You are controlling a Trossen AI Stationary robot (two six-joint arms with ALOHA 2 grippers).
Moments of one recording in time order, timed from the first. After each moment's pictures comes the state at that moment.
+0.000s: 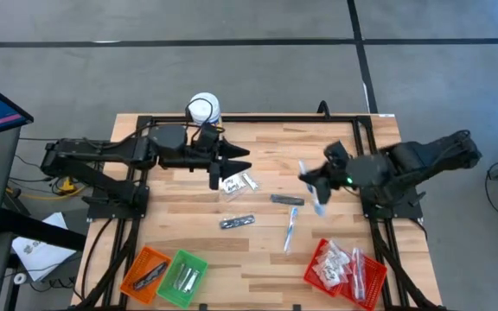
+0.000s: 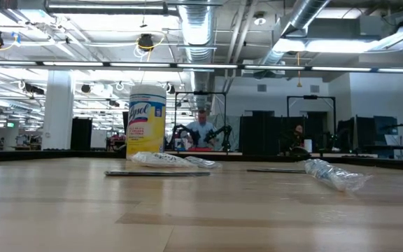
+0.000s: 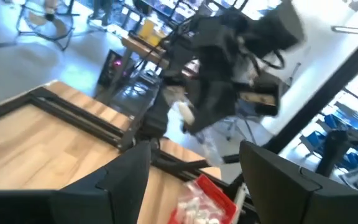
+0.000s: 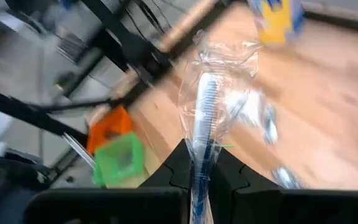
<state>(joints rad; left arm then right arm) -0.04 1.28 1.28 -0.09 -0.09 -0.51 0.36 1.14 1.36 -0.81 0.49 0.96</state>
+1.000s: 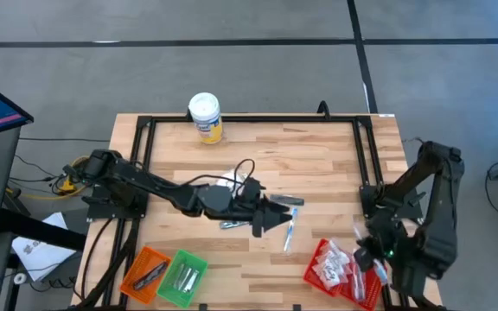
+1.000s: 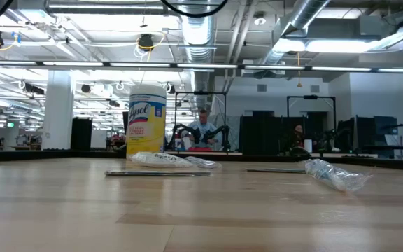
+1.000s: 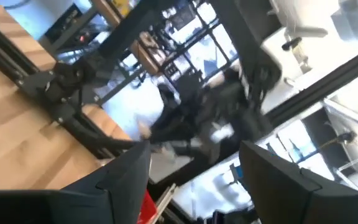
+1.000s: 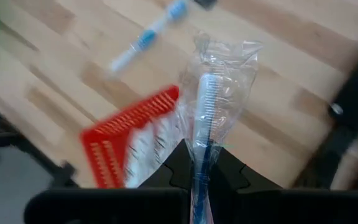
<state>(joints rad) -0.30 1.72 1.28 0.46 -0.27 -0.91 1.19 1.44 1.35 -1.55 0.48 2.22</state>
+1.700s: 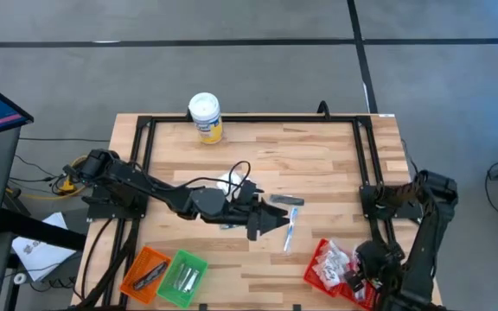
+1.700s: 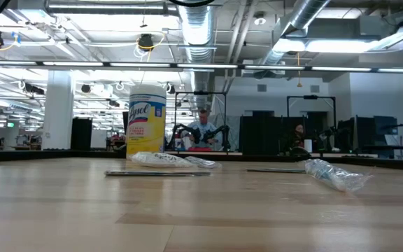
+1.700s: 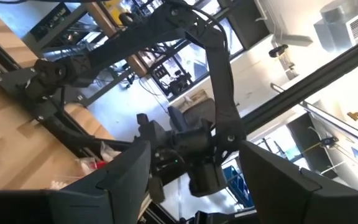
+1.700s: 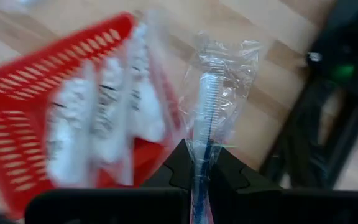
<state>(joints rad) -0.33 1.70 1.28 0.48 -0.29 -0.93 1.21 1.76 1.37 -1.51 0.28 2.25</state>
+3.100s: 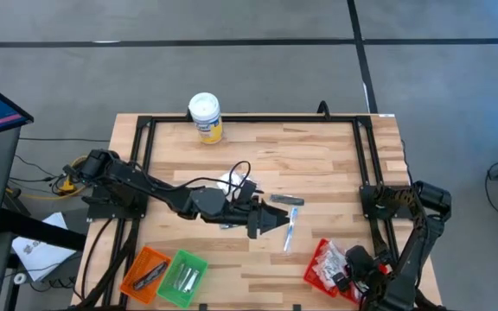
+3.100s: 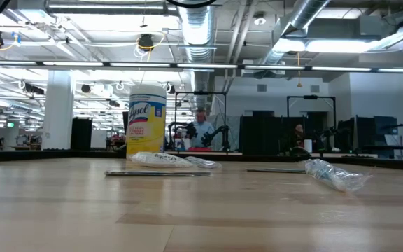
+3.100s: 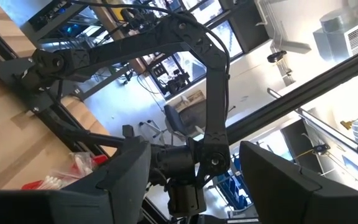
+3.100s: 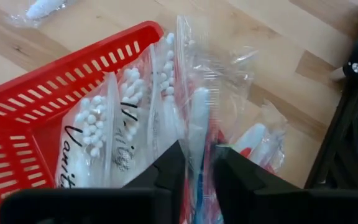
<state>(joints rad) -0.33 1.70 1.28 0.48 -0.29 -0.99 1.18 1.87 1.36 -1.43 0.36 2.25</state>
